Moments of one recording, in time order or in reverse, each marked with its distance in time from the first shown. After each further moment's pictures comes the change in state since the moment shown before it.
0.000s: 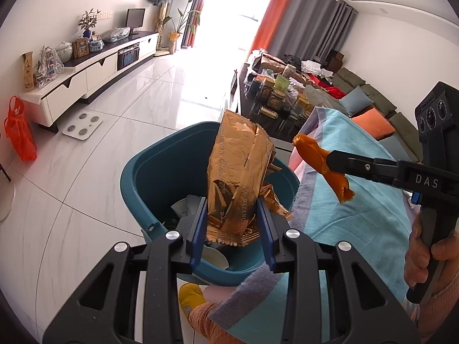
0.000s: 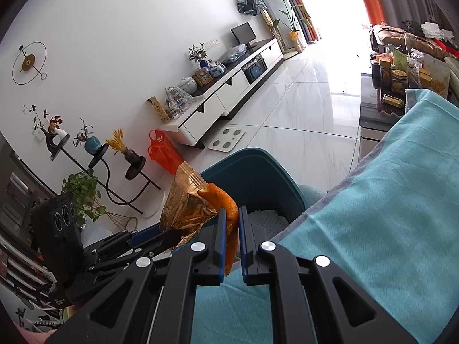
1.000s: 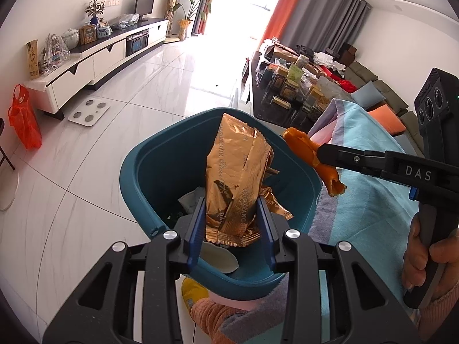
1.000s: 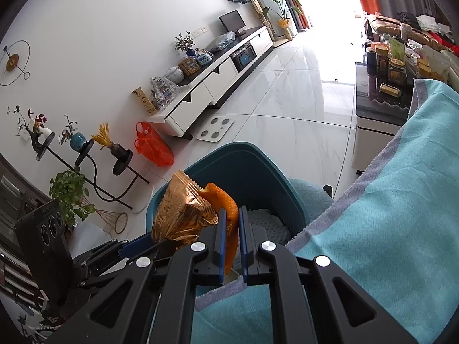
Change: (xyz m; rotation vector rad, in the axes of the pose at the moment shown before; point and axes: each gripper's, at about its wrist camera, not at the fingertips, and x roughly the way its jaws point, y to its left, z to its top) left arm 0.040 0.002 0.005 -0.037 0.064 0.040; right arm 0.043 -0.001 0.014 0.031 0.062 -0.053
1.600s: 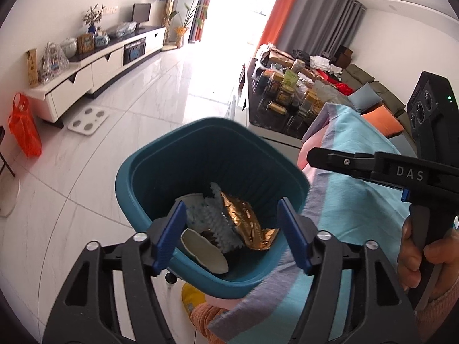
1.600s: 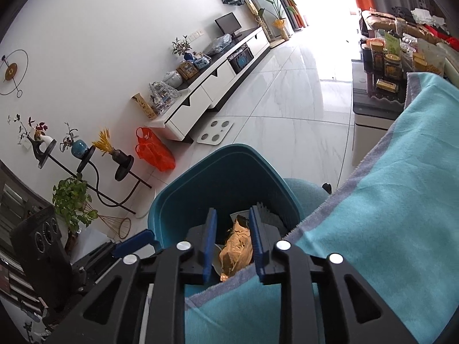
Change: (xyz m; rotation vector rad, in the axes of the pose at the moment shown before) left arm -0.010 -0.018 0.002 0.032 -0.047 -0.005; right arm -0.013 -0.006 -0.004 0.028 -0.018 0.014
